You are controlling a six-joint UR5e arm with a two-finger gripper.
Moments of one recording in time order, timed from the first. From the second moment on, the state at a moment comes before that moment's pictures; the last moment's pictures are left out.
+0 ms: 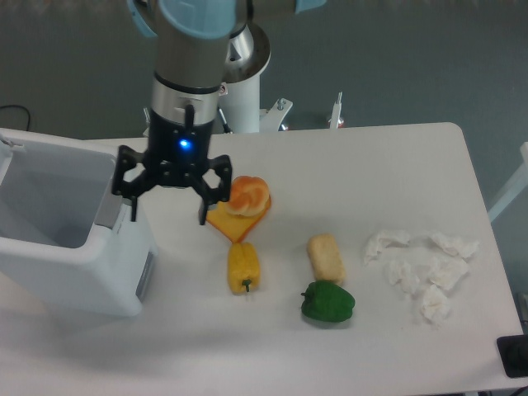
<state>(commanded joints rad) 2.38 -1.74 -1.53 -1.08 1.23 0.22</state>
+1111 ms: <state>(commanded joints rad) 2.64 -1.98 -1.51 -1.07 1.52 1.09</state>
